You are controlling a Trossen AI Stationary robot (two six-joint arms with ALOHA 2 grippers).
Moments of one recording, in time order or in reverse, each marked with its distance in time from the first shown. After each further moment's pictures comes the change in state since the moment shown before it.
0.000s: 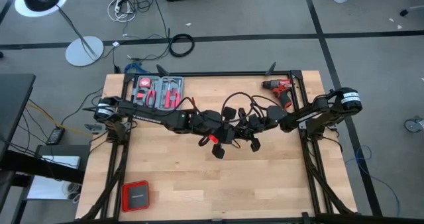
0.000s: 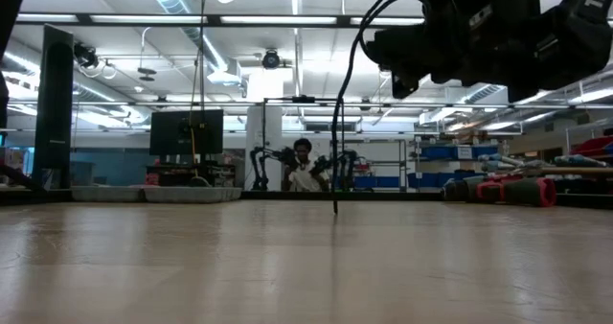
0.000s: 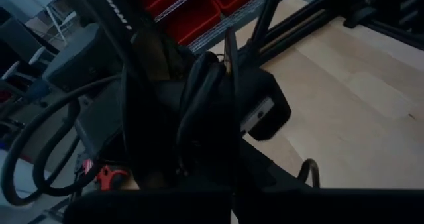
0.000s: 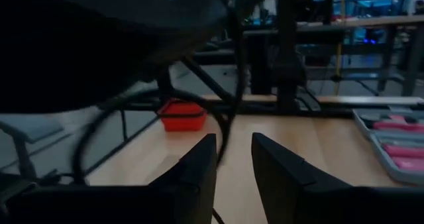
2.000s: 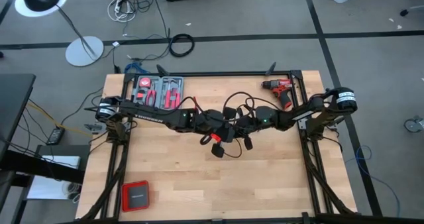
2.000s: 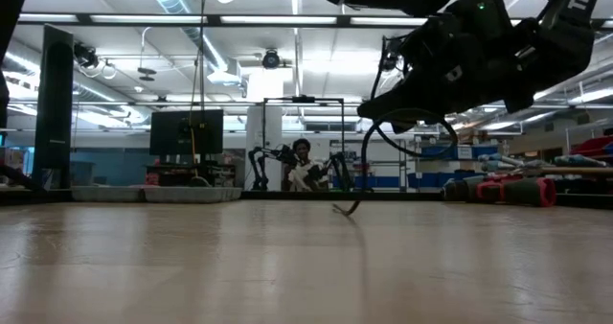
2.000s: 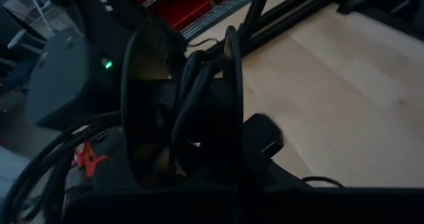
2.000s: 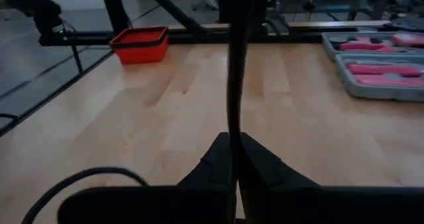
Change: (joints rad) left arm 0.012 0.010 0.000 -0.045 0.038 -0.025; right arm -0.040 0.044 0.057 -0.293 0.079 -0.080
